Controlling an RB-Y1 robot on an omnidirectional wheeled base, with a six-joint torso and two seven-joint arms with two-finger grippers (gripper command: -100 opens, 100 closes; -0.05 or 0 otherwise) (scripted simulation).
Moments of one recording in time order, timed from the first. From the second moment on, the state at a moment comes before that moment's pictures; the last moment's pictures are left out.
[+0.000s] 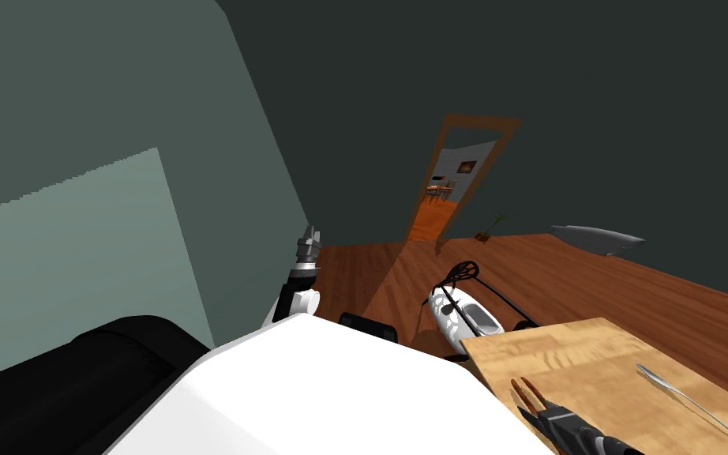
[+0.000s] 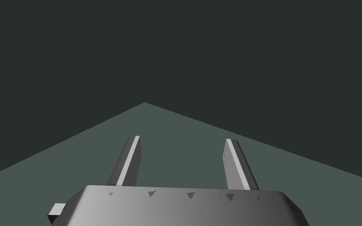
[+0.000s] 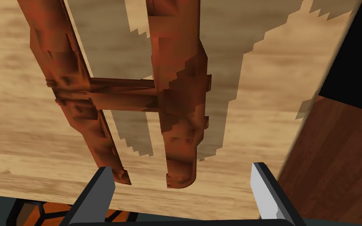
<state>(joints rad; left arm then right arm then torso) 0.52 -0.05 -0.02 -2.26 0.08 -0.39 -0.15 0.20 -1.17 0.74 -0.75 0.57 -0.53 0.20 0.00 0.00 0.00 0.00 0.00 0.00</state>
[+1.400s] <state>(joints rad) 0.52 -0.05 -0.02 -2.26 0.08 -0.39 -0.15 0.19 -1.15 0.85 -0.67 0.64 -0.53 0.35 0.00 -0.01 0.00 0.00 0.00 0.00</state>
